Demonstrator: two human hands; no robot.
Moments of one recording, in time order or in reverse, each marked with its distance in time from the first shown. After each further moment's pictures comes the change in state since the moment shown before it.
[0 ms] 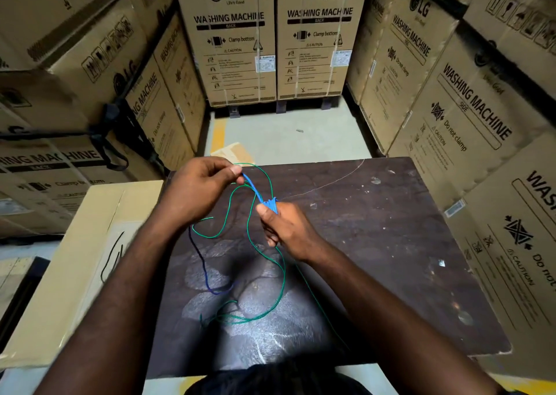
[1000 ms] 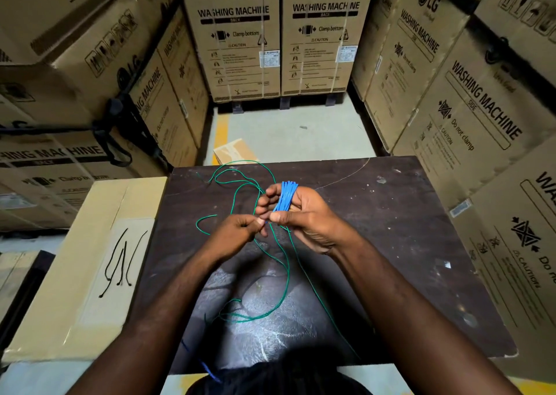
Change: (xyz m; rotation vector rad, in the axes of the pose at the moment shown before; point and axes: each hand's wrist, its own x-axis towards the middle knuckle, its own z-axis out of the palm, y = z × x) left_hand -0.019 -0.075 0.080 -0.199 -0.267 -0.217; right_hand 0.006 -0.019 -0.019 0.662 -0.172 0.037
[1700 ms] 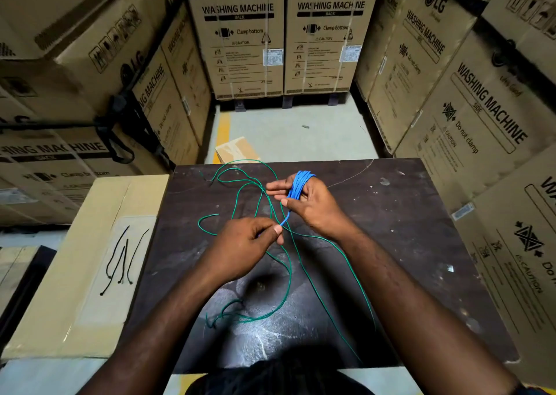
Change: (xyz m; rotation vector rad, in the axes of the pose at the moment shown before) left_hand -0.038 0.037 -0.002 0.357 0.083 0.242; right_hand 0.027 0.010 -0.032 -0.514 0.172 -0.061
